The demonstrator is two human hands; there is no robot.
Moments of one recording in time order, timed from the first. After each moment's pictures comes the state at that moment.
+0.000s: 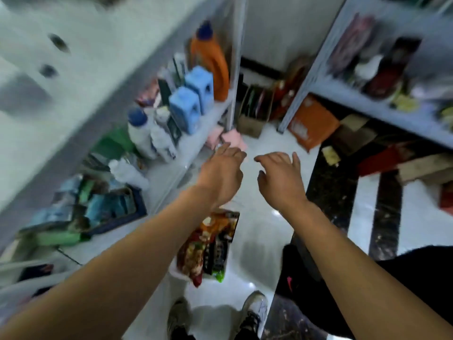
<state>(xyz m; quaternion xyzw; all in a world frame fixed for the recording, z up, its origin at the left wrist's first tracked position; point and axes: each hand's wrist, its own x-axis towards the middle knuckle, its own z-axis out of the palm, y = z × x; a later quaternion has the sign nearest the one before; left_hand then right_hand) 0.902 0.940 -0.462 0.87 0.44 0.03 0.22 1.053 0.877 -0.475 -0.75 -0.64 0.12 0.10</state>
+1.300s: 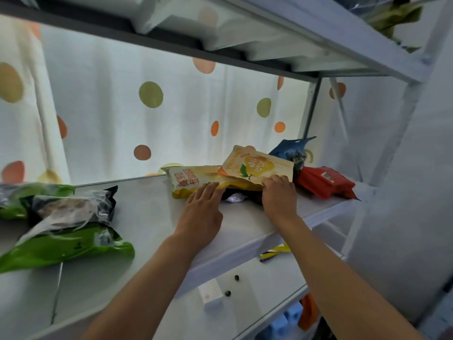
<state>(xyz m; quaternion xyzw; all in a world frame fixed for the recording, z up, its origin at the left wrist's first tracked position) 0.607 1.009 -0.002 0.71 0.64 0.29 -0.11 0.788 1.128 0.013 -0.55 -0.76 -0.16 0.29</state>
